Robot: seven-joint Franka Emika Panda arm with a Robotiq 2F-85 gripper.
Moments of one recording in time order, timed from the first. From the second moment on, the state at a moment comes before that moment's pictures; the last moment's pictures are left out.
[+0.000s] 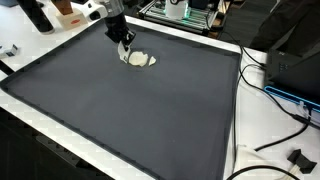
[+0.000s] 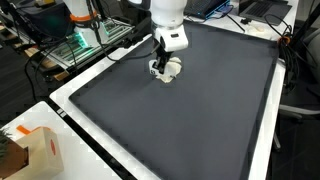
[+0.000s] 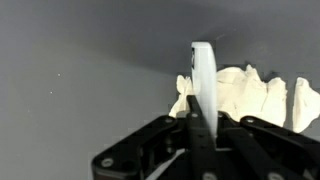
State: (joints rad) arm -0.08 0.33 0.00 -2.19 -0.03 2.40 -0.25
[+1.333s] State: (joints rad) arm -0.04 0.23 -0.01 -2.36 -0.15 2.60 -0.23
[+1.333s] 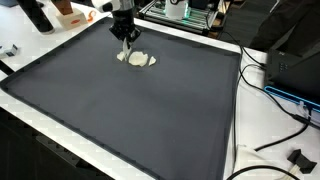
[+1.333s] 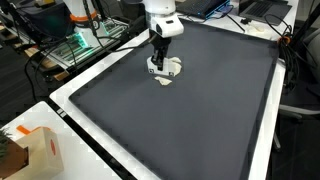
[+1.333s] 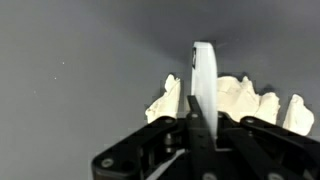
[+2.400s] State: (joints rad) arm 0.01 0.05 0.02 -2.39 -0.17 2.56 -0.14
